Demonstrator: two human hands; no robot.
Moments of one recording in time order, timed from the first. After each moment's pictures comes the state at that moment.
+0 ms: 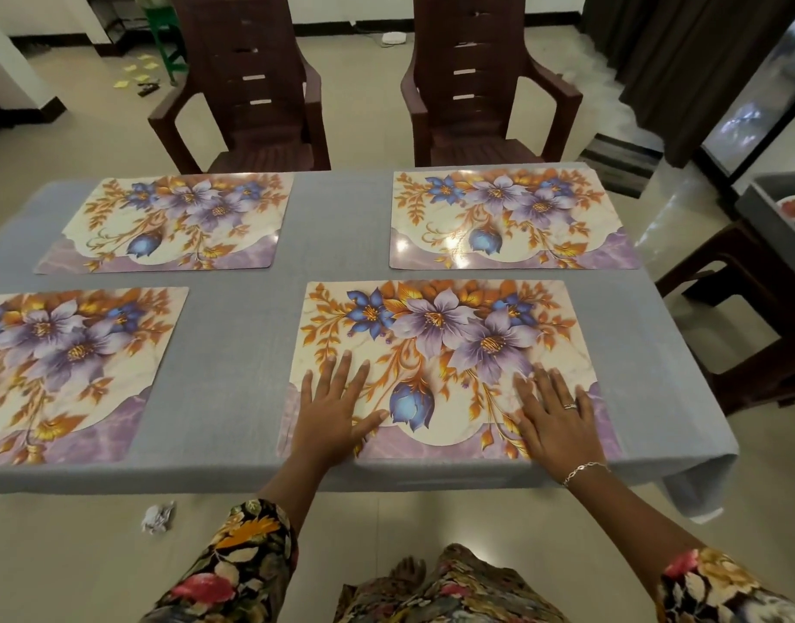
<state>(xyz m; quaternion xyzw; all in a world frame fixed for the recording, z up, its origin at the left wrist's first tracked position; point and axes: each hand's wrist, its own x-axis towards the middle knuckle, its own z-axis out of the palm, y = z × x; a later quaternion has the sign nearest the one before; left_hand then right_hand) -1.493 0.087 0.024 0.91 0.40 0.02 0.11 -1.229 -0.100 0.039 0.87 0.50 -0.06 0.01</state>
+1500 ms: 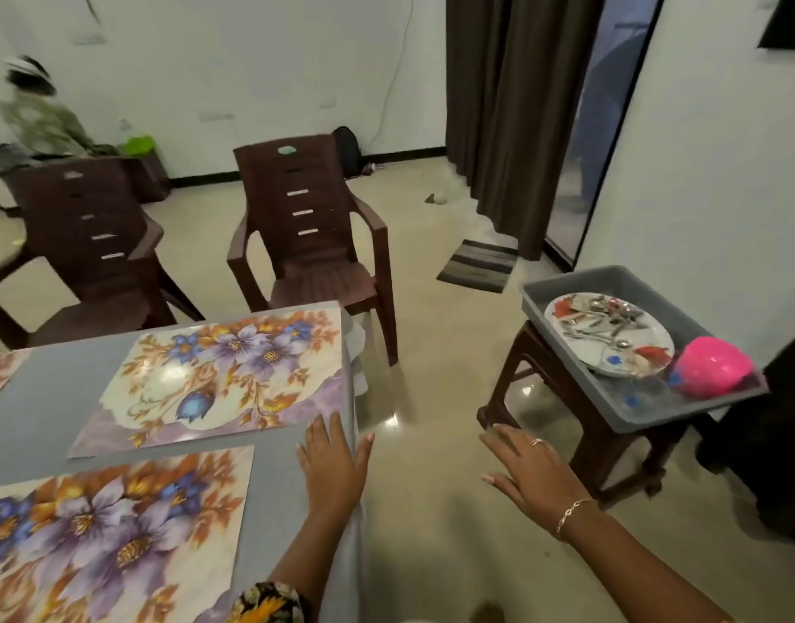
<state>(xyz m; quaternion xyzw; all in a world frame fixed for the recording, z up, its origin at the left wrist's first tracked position) -0.979 -0.068 0.081 0.82 0.53 0.12 0.21 -0.782 -0.254 0.091 0.79 0.59 0.08 -0.09</state>
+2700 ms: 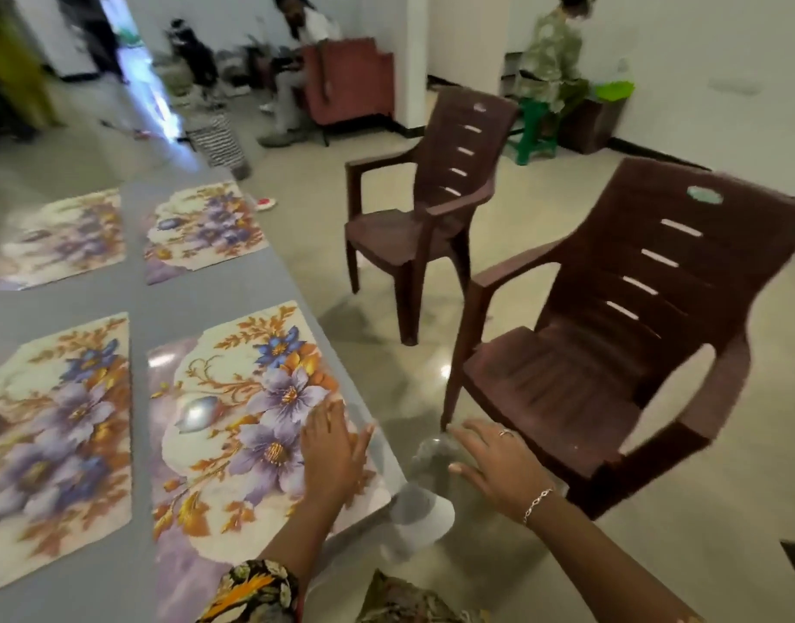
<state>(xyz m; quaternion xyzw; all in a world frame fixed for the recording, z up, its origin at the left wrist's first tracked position) -0.793 0.256 0.072 0.40 0.89 0.19 0.12 -0.577 0.350 0.117 0.32 0.94 -0.15 -0.02</state>
